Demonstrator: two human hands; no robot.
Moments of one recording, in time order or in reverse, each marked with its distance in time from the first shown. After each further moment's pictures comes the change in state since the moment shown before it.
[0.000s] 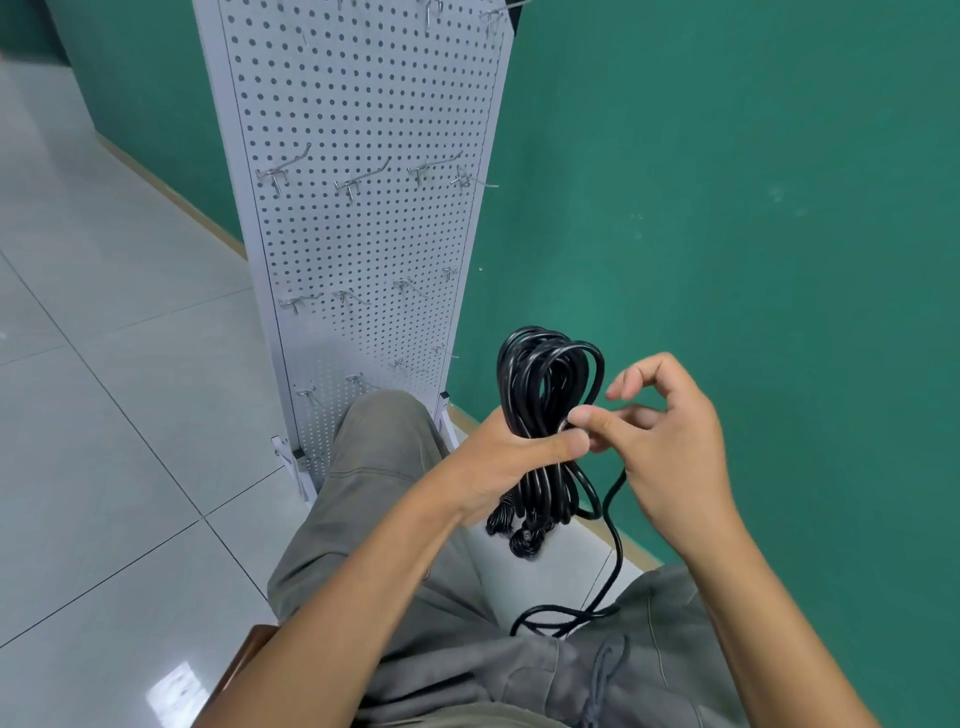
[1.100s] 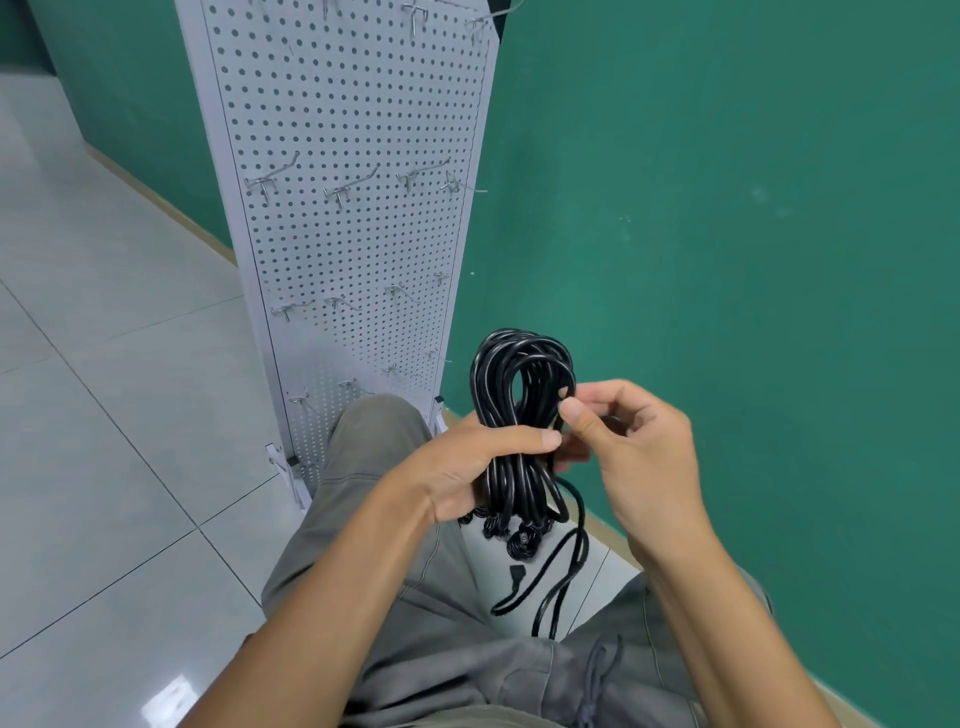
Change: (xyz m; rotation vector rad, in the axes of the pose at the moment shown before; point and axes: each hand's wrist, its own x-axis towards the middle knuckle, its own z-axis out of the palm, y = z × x) left_hand -0.010 0.023 -0.005 -0.252 -0.069 -0.186; right_hand -0.009 0.001 0.015 0.230 0.062 0.085
